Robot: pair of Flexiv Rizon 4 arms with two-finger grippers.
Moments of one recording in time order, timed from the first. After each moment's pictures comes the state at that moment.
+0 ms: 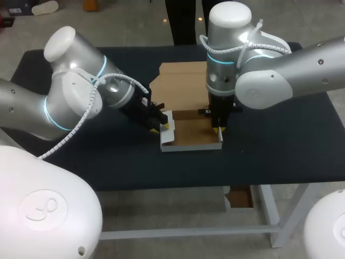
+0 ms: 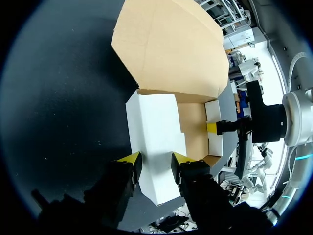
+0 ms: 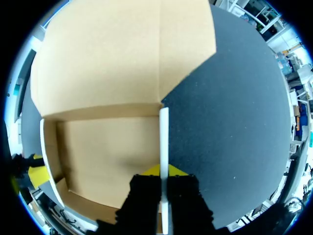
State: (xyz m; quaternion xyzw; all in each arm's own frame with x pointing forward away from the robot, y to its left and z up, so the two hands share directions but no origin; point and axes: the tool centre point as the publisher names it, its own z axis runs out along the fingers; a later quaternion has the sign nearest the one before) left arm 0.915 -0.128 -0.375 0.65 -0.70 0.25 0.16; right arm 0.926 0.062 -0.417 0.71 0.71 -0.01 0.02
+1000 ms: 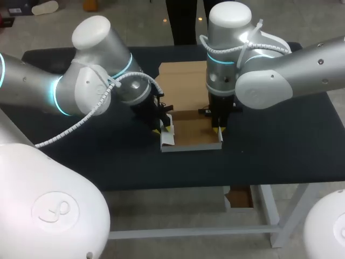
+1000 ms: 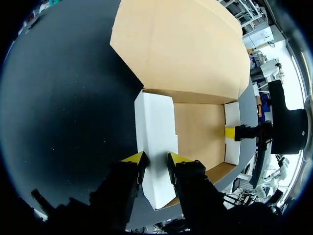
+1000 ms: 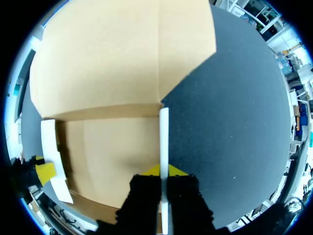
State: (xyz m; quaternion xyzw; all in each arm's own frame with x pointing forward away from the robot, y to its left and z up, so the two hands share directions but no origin) left arm 0.916 -0.130 -0.386 0.69 -0.70 0.18 0.09; right arm 0.926 0.062 -0.417 0.71 0.71 -0.01 0.02
